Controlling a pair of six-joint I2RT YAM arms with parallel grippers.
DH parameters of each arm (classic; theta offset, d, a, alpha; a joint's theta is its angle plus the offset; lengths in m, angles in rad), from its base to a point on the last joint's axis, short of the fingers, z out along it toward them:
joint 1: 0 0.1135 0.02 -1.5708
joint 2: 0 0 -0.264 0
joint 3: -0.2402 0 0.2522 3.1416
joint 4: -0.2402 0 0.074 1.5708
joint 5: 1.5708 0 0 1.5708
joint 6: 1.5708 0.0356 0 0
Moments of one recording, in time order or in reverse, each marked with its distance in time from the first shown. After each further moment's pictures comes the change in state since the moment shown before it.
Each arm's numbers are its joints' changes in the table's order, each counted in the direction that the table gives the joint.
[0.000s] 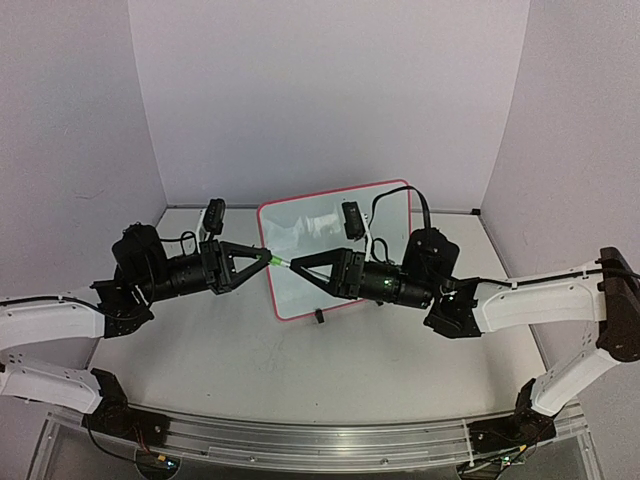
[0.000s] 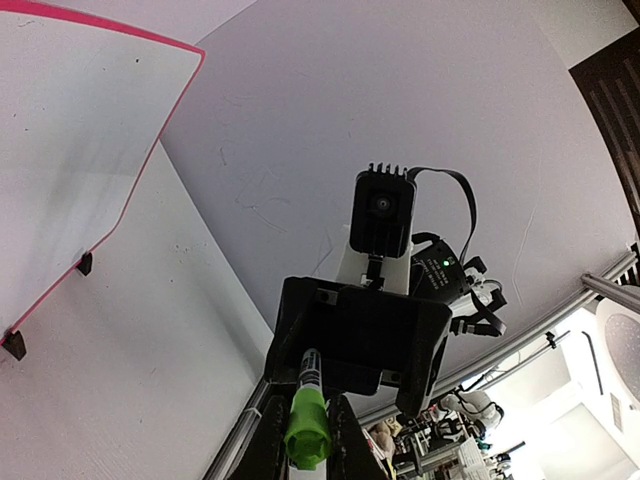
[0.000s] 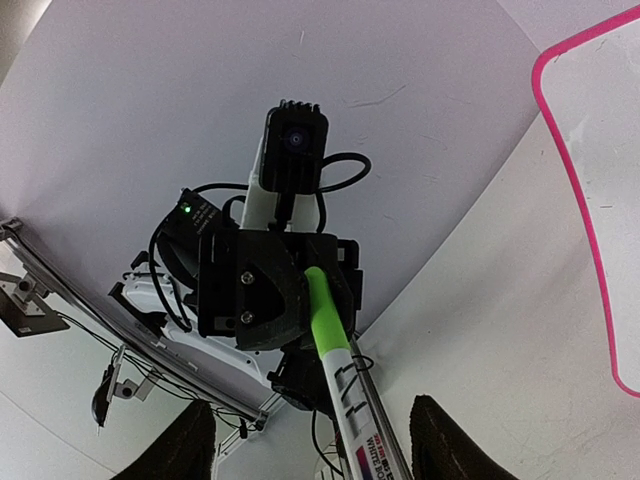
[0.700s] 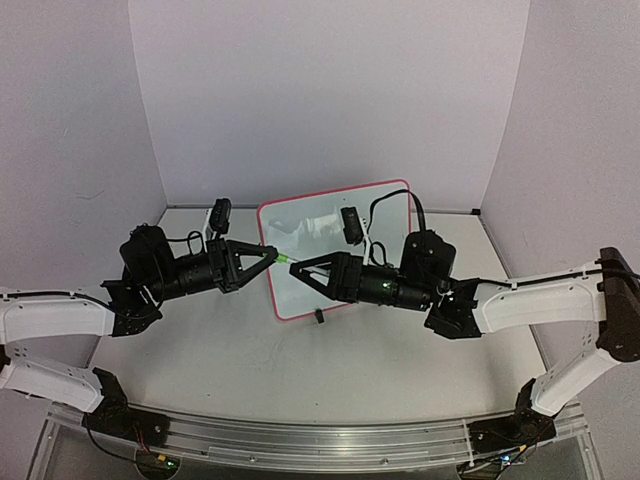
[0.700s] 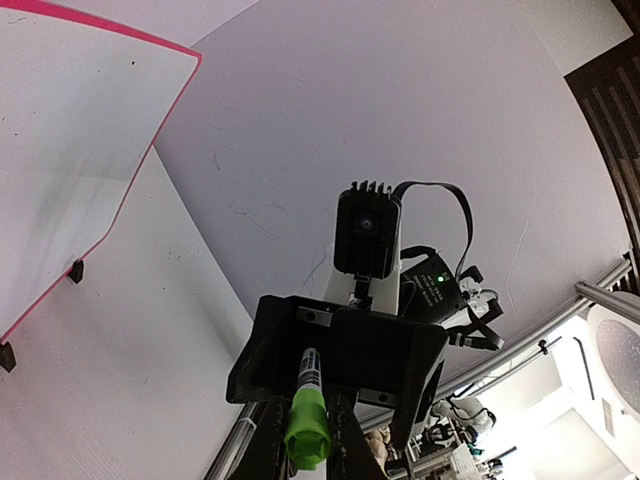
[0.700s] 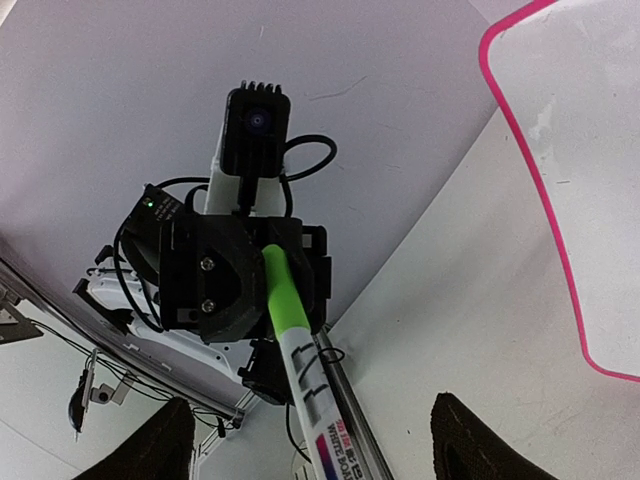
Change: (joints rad) left arm -0.004 0.073 -0.001 0.101 -0.005 -0.032; right arm -0.002 -0.002 0.006 -0.058 0.031 -0.013
